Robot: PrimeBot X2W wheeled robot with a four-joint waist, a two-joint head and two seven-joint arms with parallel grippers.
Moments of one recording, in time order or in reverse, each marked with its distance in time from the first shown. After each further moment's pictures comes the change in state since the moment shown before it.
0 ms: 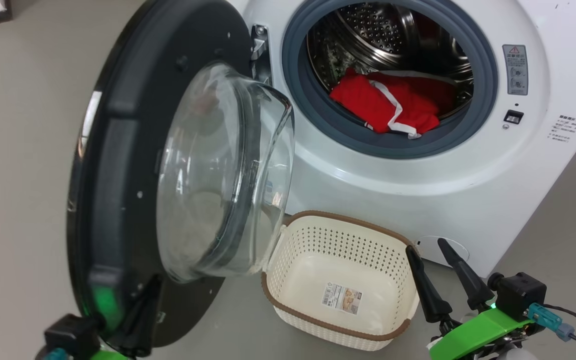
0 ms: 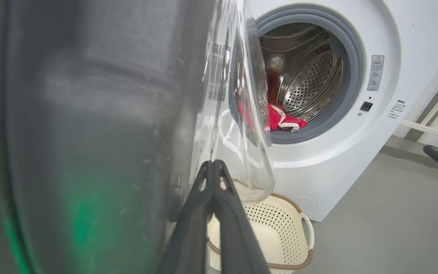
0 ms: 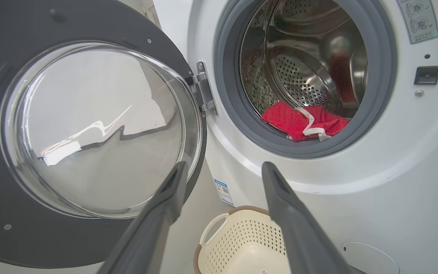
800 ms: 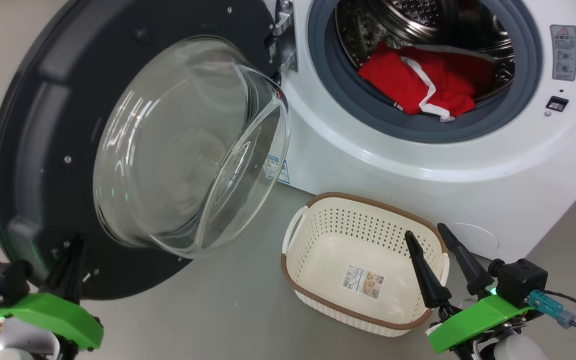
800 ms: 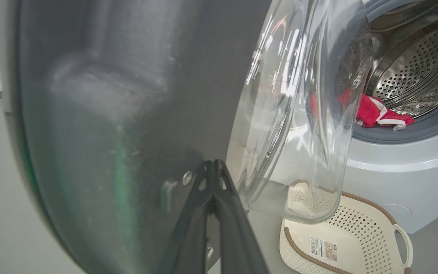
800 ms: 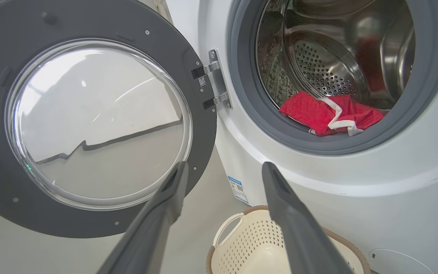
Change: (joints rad) left arm -0.210 0.109 0.108 0.263 -0.050 -0.020 0.035; right arm -0.042 0.000 0.000 0.000 -0.001 0.000 0.000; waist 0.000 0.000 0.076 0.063
